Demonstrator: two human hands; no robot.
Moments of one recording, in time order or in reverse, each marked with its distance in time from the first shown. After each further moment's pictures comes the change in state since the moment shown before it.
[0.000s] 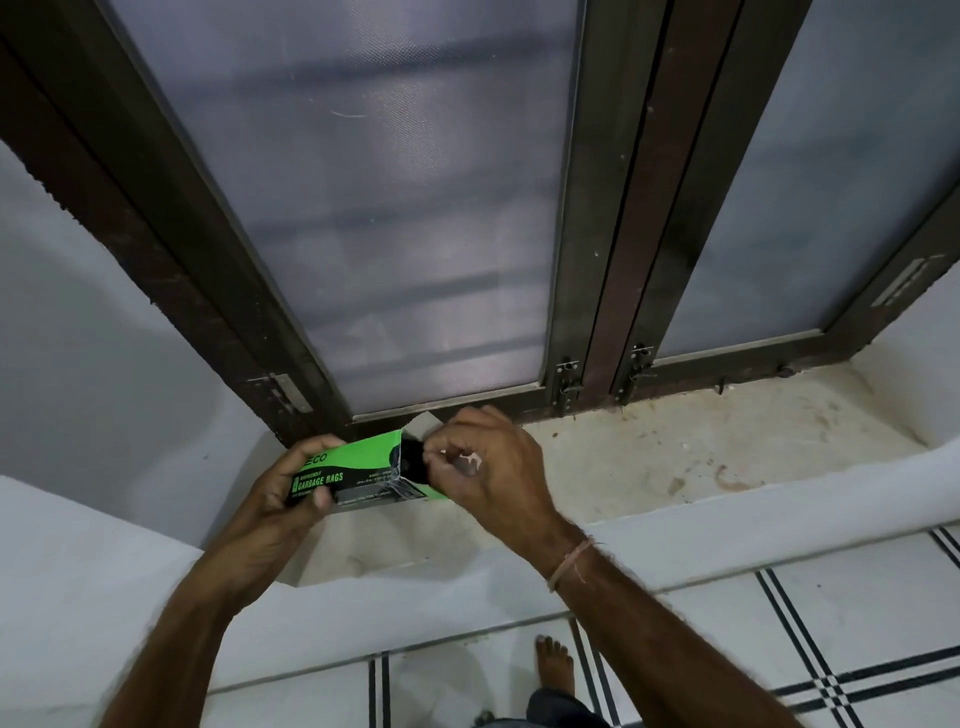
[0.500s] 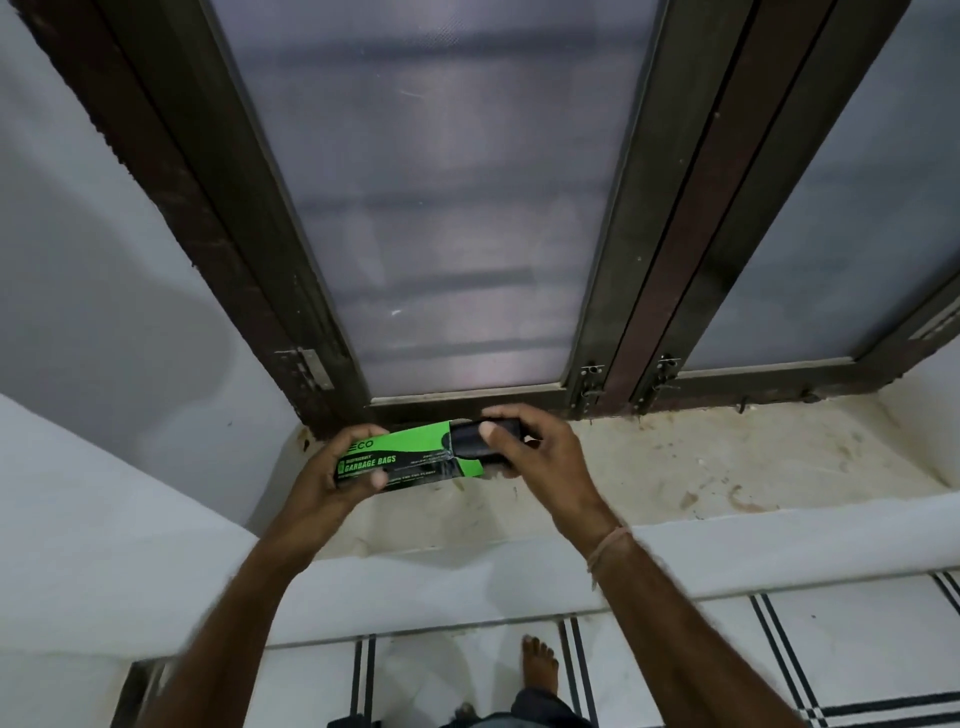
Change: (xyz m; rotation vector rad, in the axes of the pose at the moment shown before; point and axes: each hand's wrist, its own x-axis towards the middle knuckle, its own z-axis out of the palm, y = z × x) left_hand 0.016 -0.028 0.027 0.100 0.136 0.010; right_hand 0.002 0.037 -0.010 0.582 -0.054 0.561
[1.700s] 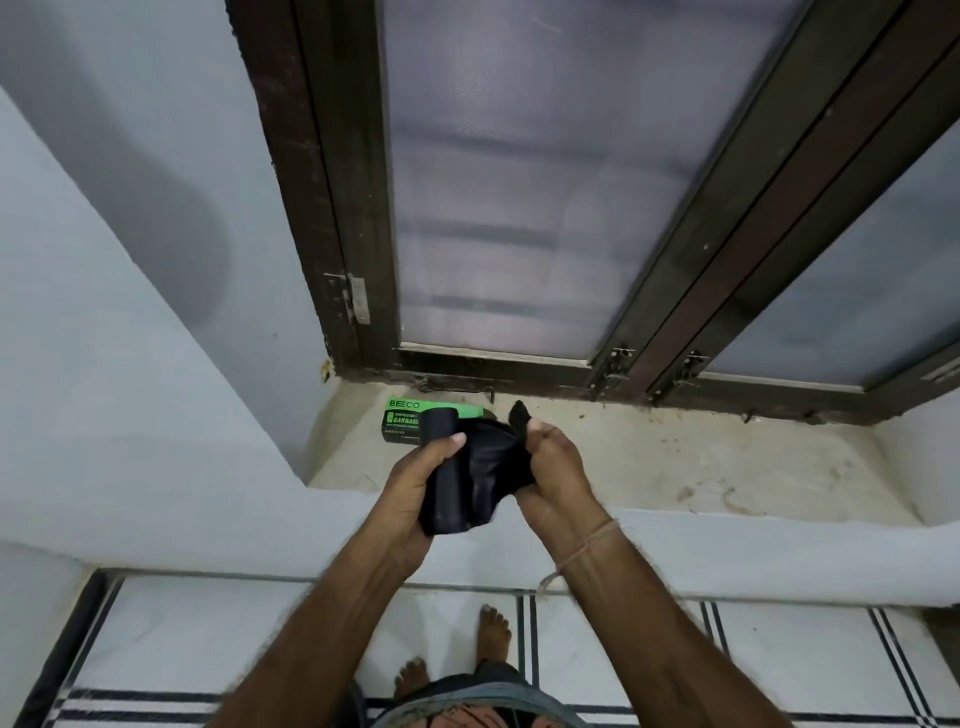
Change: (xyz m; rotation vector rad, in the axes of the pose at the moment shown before) left_hand -0.046 0.027 0.101 -0.840 0.163 -0.536; right_hand -0.026 0.011 0.045 0.387 0.298 0.522
